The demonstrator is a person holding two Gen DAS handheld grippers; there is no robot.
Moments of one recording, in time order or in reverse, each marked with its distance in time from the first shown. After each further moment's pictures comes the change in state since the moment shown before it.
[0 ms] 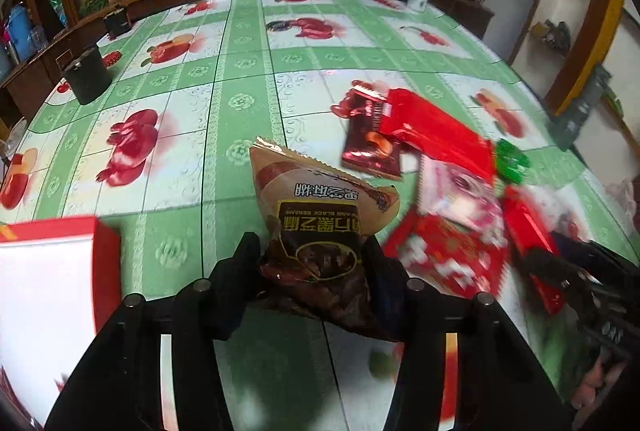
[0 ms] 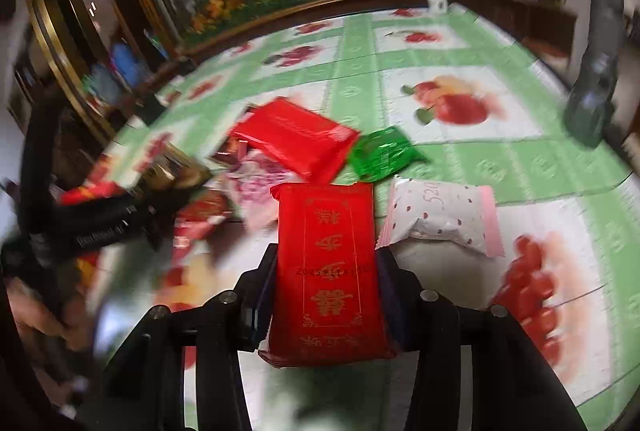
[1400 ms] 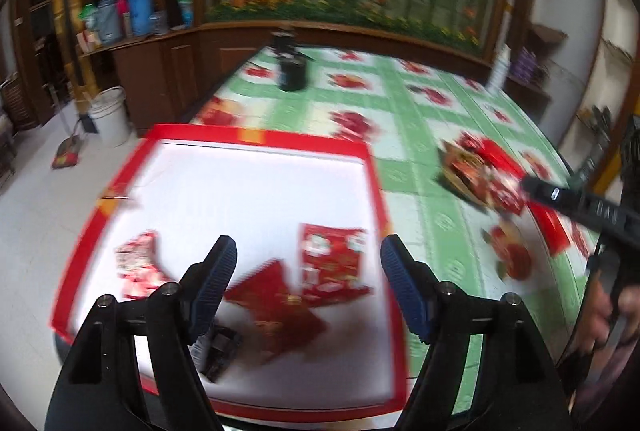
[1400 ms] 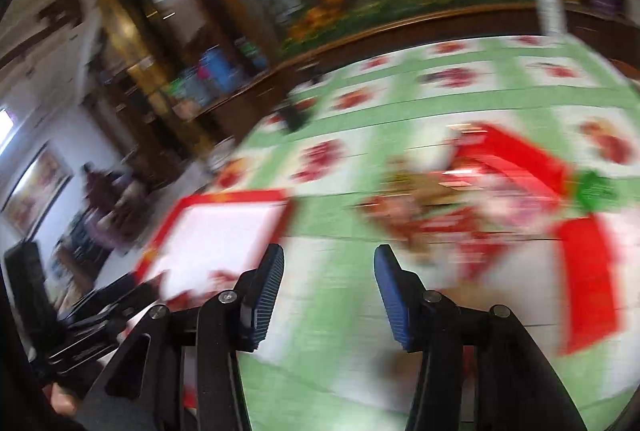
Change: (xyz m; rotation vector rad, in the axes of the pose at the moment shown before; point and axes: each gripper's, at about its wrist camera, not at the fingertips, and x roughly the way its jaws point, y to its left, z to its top) left arm -0.142 0.112 -0.116 -0.230 -0.200 0.191; right arm -0.015 0.129 0.000 -0.061 -0.073 0.230
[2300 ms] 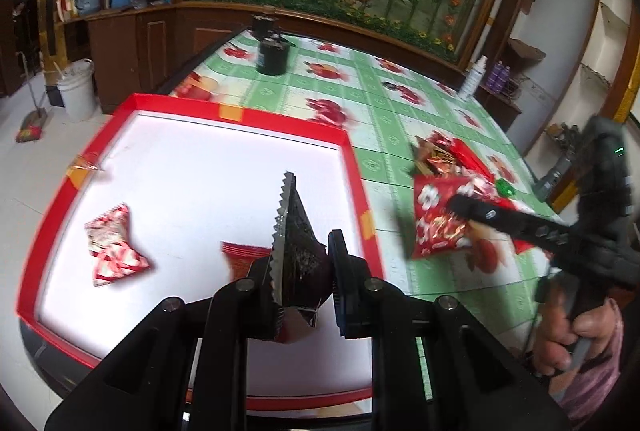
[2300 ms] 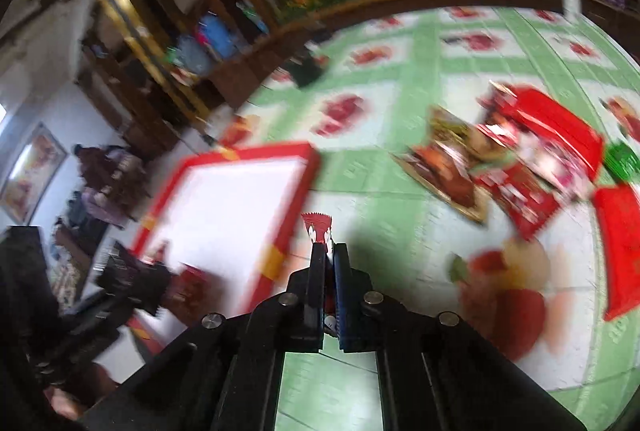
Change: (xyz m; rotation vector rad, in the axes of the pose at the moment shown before) left arm -0.006 0.031 -0.008 -0.092 0.018 -0.141; right arm 0.034 0.057 -0.013 -0.051 0.125 0.060
